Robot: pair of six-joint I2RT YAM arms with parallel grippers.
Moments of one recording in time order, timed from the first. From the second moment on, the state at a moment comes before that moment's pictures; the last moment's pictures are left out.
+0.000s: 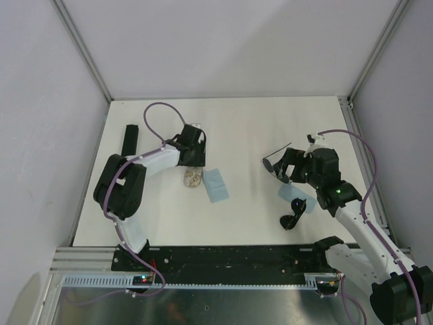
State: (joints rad) left arm -0.46 1.80 1.14 -0.32 -0.17 -0.35; right arm 0.31 0.88 0.68 -0.30 -0.07 0.45
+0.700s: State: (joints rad) left arm -0.29 1.49 1.02 0.05 0.53 -0.67; right arm 0.30 1.07 0.68 0.09 -0.64 0.66
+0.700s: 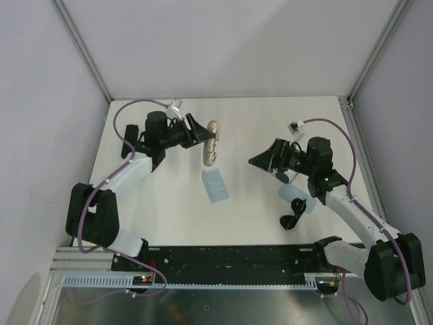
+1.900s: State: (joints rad) left arm -0.50 1.46 0.90 0.91 0.71 -1.36; right arm 0.44 1.25 0.70 0.91 -0.81 1.18
